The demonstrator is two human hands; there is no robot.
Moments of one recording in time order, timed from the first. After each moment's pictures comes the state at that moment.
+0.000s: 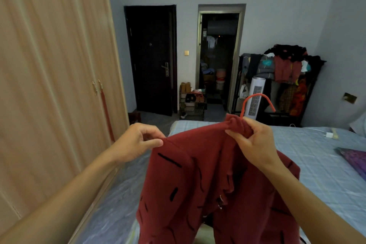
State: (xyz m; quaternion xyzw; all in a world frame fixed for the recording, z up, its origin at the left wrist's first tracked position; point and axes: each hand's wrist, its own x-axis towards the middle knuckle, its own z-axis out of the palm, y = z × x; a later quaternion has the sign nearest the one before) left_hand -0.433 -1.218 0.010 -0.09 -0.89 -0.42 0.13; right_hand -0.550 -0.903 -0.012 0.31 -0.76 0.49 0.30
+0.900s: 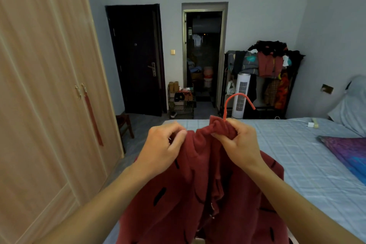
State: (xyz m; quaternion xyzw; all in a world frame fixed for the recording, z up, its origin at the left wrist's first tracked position) left_hand -0.442 -1.113 0.008 -0.16 -0.86 -0.34 0.34; right_hand -0.528 -0.904 -0.017 0.31 -0.75 0.50 0.30
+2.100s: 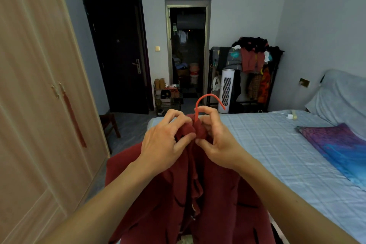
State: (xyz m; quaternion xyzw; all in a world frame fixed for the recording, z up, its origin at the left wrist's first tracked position) left_hand -0.460 -1.075 0.002 -0.17 -0.90 -0.22 0.34; right_hand -0.515 -0.896 -0.013 0.42 -0.73 0.54 0.10
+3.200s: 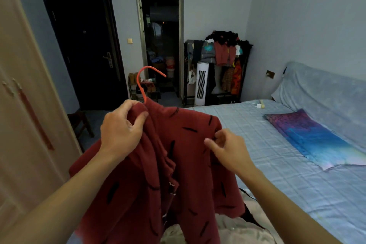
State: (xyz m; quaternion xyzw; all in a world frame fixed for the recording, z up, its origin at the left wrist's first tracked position) left_hand -0.475 -1.092 -0.004 -0.04 -0.84 -0.36 0.40; right_hand -0.502 -0.806 -0.070 0.05 -0.90 0.40 0.19
